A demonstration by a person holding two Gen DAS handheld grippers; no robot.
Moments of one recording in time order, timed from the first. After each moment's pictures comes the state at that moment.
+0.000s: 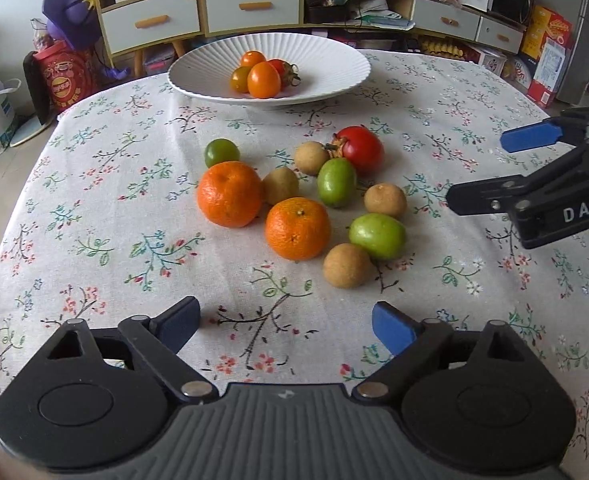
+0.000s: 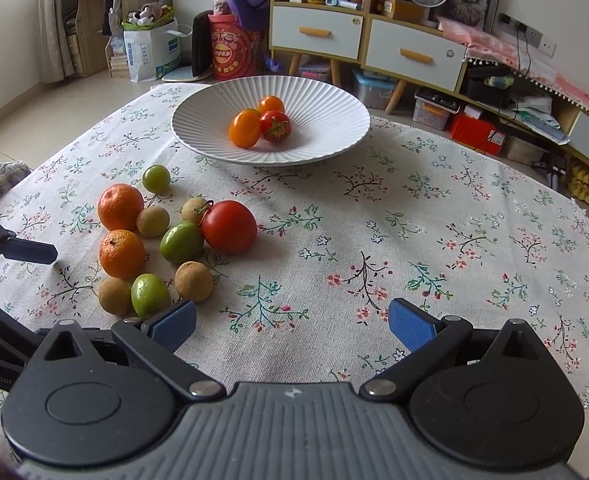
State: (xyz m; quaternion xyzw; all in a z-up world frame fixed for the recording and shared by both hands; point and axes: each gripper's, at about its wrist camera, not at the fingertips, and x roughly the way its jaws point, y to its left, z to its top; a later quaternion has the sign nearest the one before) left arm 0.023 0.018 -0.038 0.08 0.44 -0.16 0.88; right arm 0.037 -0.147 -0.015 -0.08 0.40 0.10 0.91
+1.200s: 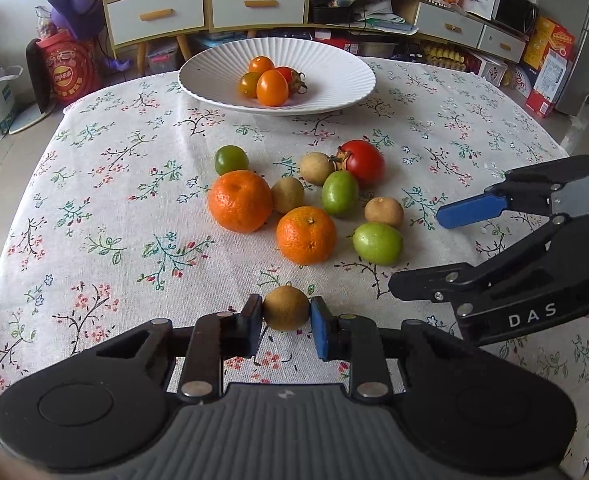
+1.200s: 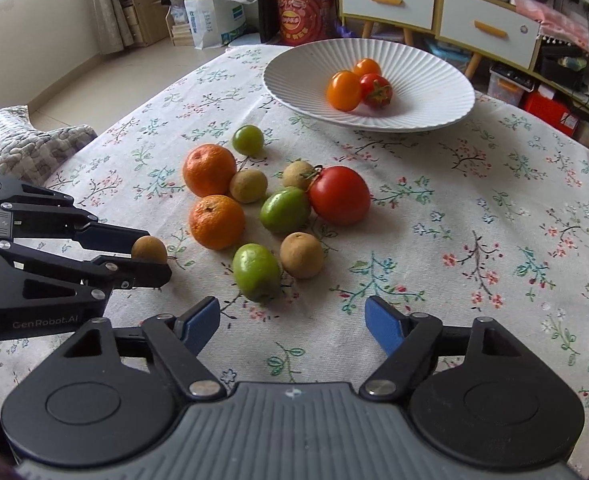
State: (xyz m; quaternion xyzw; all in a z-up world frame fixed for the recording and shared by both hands) left arm 0.023 0.030 -0.023 0.06 0.45 -0.15 0.88; right arm 0.037 -0.113 -0.025 -0.06 0.45 0.20 0.87
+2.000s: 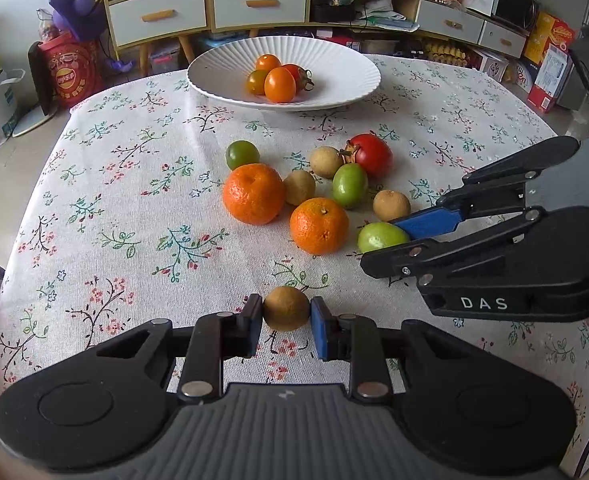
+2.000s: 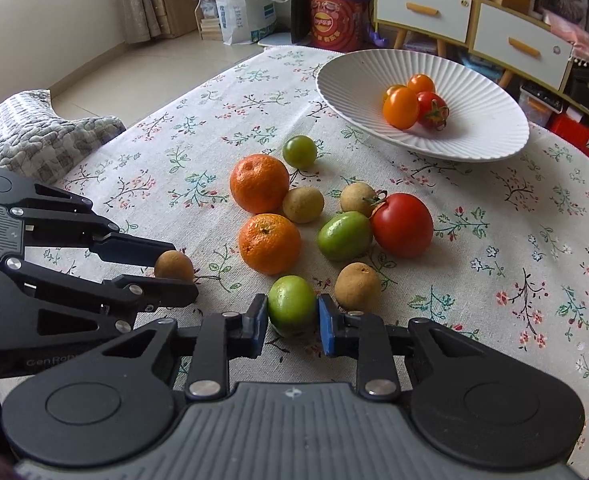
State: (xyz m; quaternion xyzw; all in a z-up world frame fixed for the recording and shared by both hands) left arm 0.019 0.037 -0.023 0.07 0.45 -0.15 0.88; right arm 0.039 -0.084 -0.024 -0.08 0.44 0.23 0.86
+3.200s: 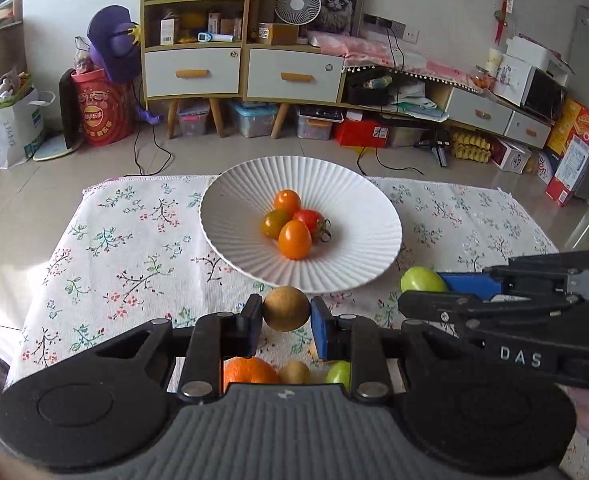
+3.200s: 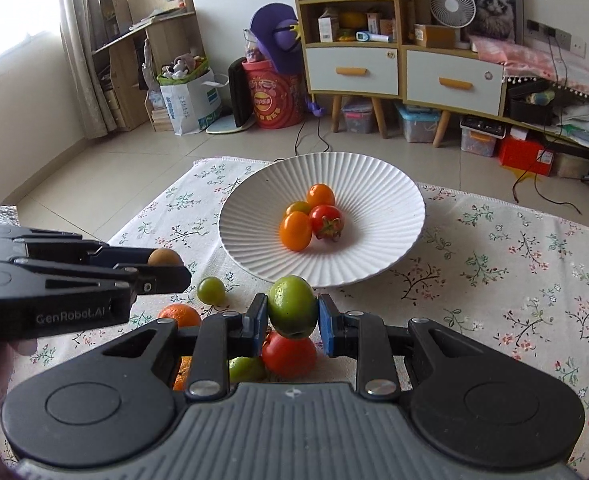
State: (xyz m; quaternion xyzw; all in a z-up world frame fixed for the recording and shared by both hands) left arm 0.096 0.016 0.037 0.00 0.37 -0.11 0.92; right arm 0.082 -0.134 0.021 0.00 0.36 0.18 0.92
